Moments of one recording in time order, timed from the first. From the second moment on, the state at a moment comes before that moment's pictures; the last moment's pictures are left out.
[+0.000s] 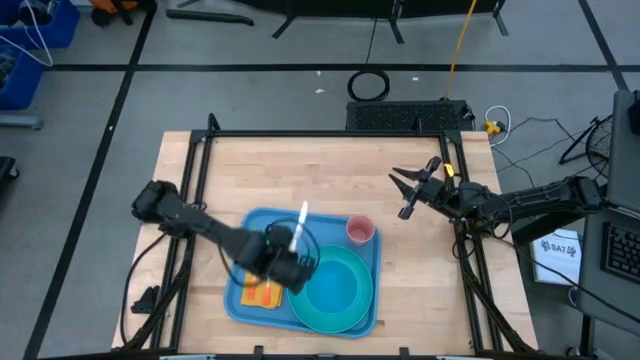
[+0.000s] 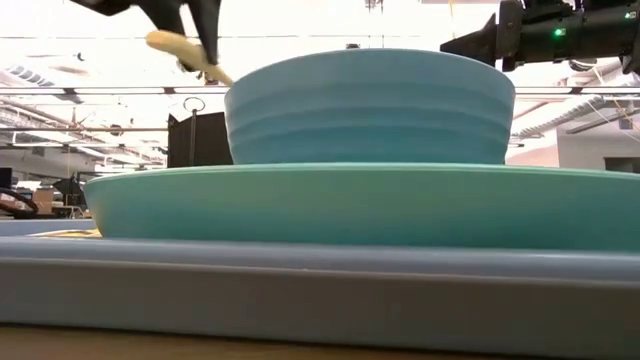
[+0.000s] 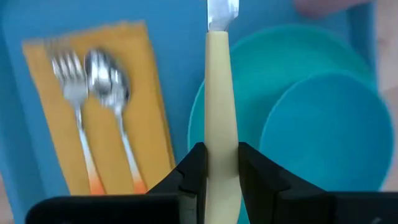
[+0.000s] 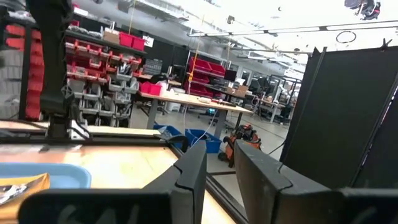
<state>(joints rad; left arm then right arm) -0.45 1.82 1.65 -1.21 -0.26 -1.75 0.05 0.72 0.22 0.71 0.55 -0.34</state>
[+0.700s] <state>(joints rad) -0.64 1.85 1.28 -0.79 -0.22 -2.15 0.05 0.70 0.22 0.72 0.54 -0.33</state>
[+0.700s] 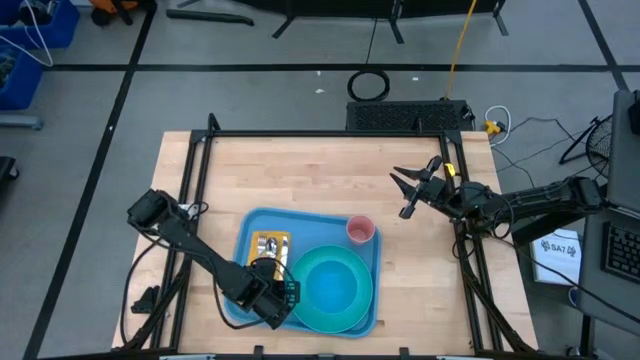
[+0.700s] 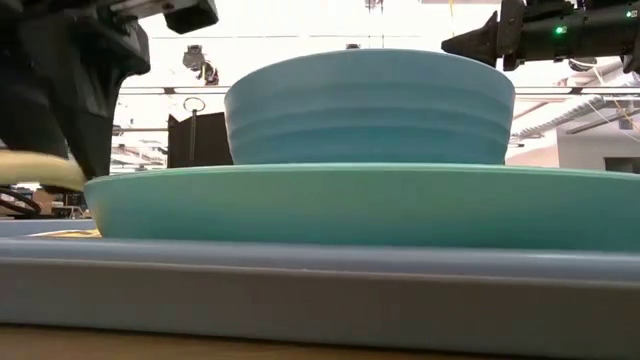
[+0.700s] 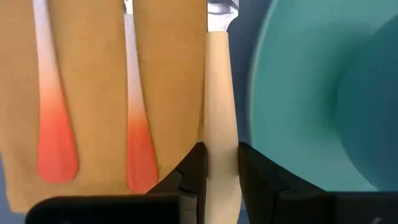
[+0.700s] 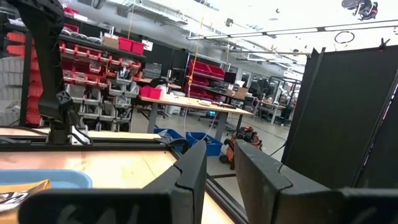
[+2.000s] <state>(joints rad) -0.64 1.85 1.14 -0.65 -0.19 -2.14 0.05 0.70 0.22 0.71 0.54 -0.31</state>
